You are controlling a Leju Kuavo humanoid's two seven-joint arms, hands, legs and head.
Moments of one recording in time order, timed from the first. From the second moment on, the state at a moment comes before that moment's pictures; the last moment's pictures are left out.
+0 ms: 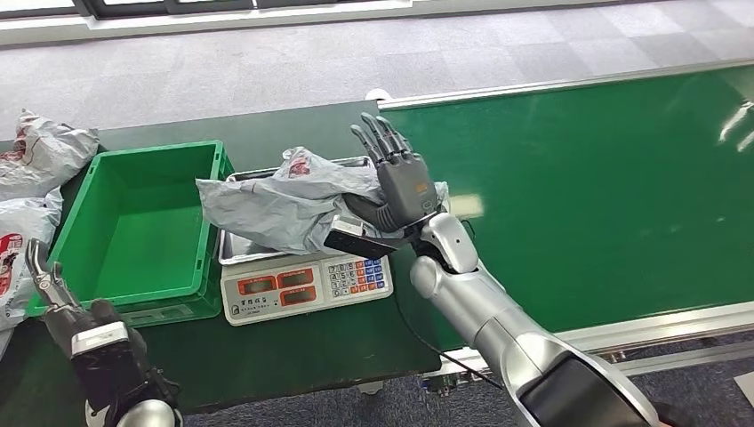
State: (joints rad) left arm 0.12 -0.19 -0.01 -1.70 -0.41 0.69 -0.40; right arm -0.78 0.21 0.57 -0.57 0.71 -0.62 -0.47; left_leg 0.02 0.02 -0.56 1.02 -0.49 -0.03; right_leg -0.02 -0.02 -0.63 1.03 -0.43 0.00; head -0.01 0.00
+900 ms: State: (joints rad) left arm 0.11 -0.18 -0.01 -1.72 -0.25 0.68 -0.43; right arm -0.02 0.05 0.42 -1.78 0.39 -0.44 -0.56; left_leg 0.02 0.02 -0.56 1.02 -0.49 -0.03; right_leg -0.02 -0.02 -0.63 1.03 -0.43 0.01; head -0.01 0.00
